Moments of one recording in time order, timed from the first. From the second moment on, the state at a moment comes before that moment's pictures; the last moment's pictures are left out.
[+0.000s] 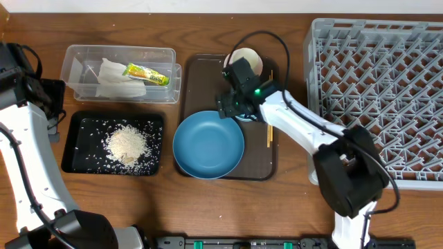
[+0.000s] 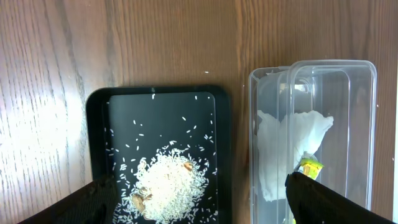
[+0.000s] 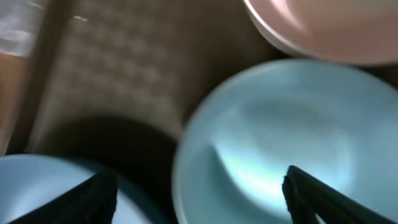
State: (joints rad) left arm 0.47 1.55 1.57 -1.18 -0.17 -1.04; right arm 0.61 2.02 1.46 -0.53 0.00 0.38
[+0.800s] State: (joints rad) left arm 0.47 1.55 1.57 -1.18 -0.17 -1.04; right arm 0.70 2.07 1.46 -0.48 0.21 0.53
